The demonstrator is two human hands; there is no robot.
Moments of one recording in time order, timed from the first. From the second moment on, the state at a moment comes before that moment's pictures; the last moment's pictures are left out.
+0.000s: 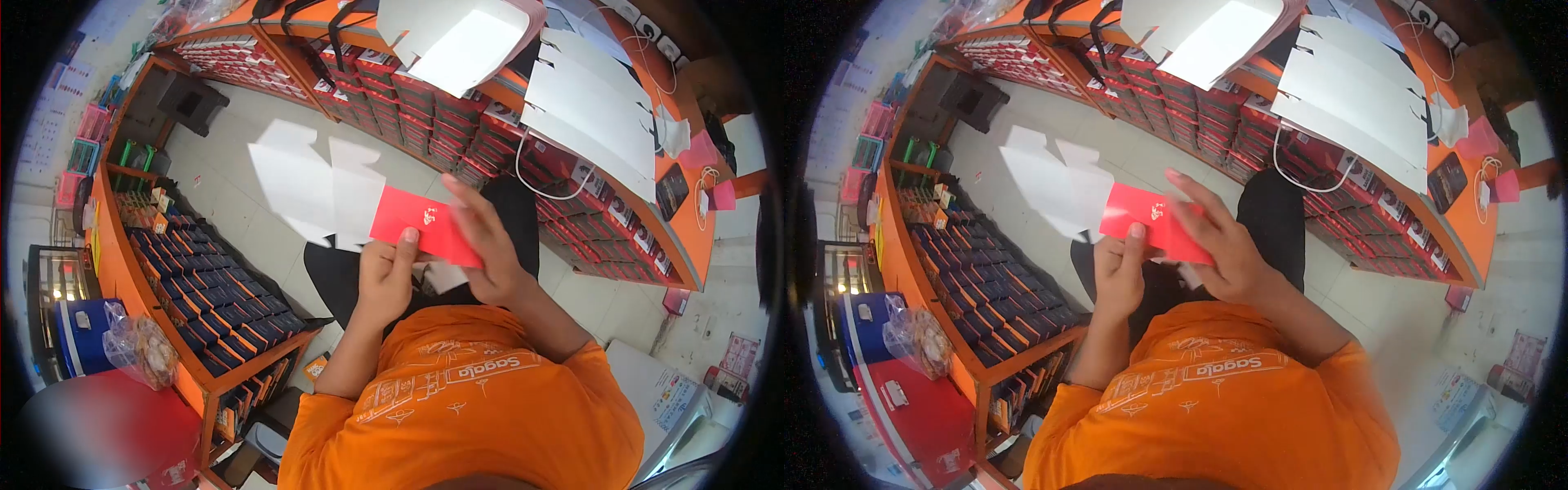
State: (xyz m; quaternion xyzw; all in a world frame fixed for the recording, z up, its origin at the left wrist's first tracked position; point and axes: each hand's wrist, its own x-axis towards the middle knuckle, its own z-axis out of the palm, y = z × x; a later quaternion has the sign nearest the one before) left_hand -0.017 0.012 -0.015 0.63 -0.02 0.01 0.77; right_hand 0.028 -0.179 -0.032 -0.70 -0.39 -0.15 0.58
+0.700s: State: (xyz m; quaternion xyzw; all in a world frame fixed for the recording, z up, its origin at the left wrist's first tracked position) left_hand -0.024 0.007 -0.040 0.53 0.09 -0.11 0.84; right_hand 0.023 -0.167 -0.051 -0.80 -0.31 -0.11 0.50
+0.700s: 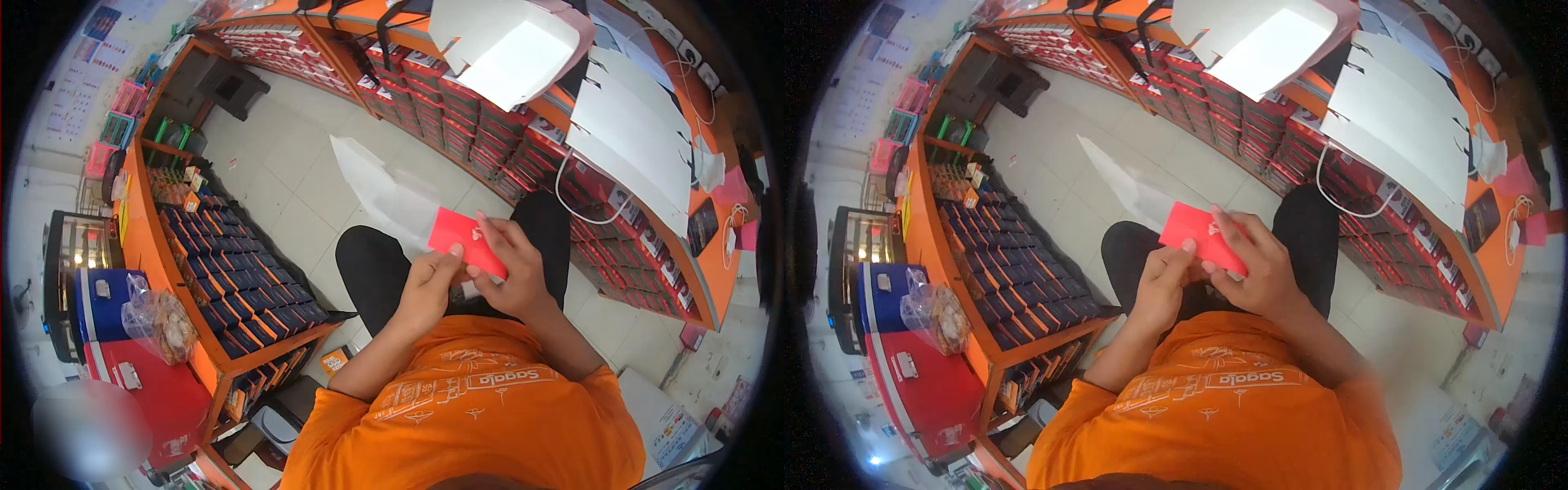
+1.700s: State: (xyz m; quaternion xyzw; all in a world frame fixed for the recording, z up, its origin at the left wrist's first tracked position) left_hand 0.000 0.027 -0.018 0.84 -0.09 0.08 0.54; right_hand 0.049 -0.174 -0.027 -0.76 -0.24 -0.07 0.60
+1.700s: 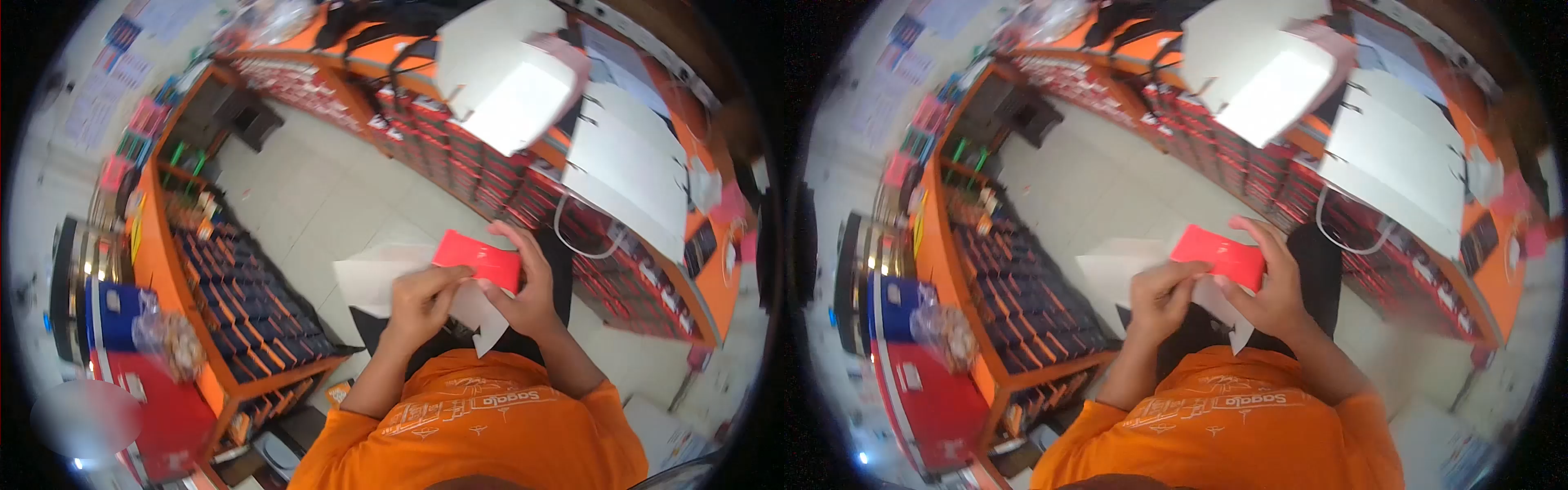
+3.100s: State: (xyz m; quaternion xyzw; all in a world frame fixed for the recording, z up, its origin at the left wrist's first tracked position) left_hand 0.023 -0.026 -0.062 0.77 -0.11 0.34 0.53; right_hand 0.039 -0.200 -0.040 -0.68 -0.22 -0.20 0.67
